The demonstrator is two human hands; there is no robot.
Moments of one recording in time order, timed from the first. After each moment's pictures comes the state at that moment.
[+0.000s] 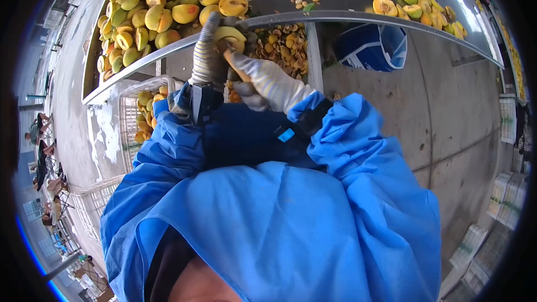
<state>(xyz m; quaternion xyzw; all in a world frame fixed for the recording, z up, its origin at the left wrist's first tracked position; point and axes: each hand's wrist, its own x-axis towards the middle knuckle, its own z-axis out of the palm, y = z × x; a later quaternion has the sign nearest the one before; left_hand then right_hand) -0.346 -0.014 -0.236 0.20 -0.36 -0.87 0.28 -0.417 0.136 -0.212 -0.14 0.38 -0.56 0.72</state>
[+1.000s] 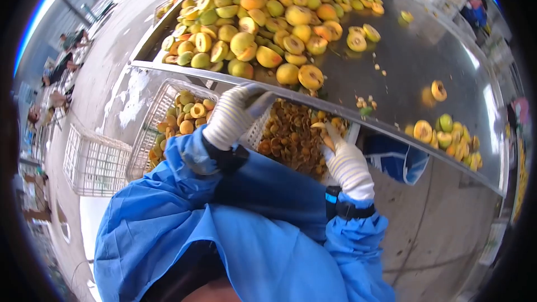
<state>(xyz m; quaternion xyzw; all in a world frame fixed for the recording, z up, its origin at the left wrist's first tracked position) -0.275 -0.024 -0.186 0.31 -0.78 -0.43 0.34 -0.485 0.159 -0.220 -0.53 0.80 -0.18 0.22</state>
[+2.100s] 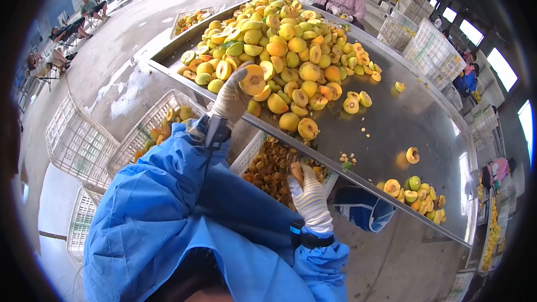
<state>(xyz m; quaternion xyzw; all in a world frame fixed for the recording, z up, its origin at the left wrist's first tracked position) -0.275 -0.122 -0.161 0.09 -0.31 -0.76 0.56 -0.444 0.137 -0.217 -0.58 0.68 -0.41 0.20</state>
